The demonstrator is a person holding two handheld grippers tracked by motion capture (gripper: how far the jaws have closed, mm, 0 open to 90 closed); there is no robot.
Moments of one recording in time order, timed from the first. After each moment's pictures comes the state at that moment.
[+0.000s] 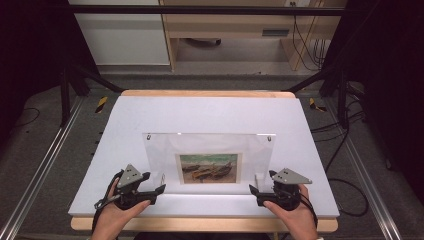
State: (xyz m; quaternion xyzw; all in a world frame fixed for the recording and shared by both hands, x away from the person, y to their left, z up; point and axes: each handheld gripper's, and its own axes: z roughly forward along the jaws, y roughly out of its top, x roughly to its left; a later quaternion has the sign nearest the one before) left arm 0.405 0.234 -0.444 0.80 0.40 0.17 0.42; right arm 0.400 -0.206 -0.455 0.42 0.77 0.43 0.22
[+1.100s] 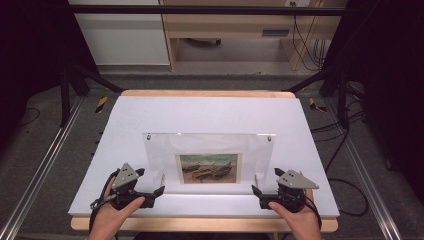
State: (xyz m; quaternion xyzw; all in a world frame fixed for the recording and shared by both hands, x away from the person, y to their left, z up) left arm 0.402 0.242 -0.436 0.79 0.38 0.19 0.44; right arm 0.391 -0.212 -0.447 0.40 0.75 0.46 0.25
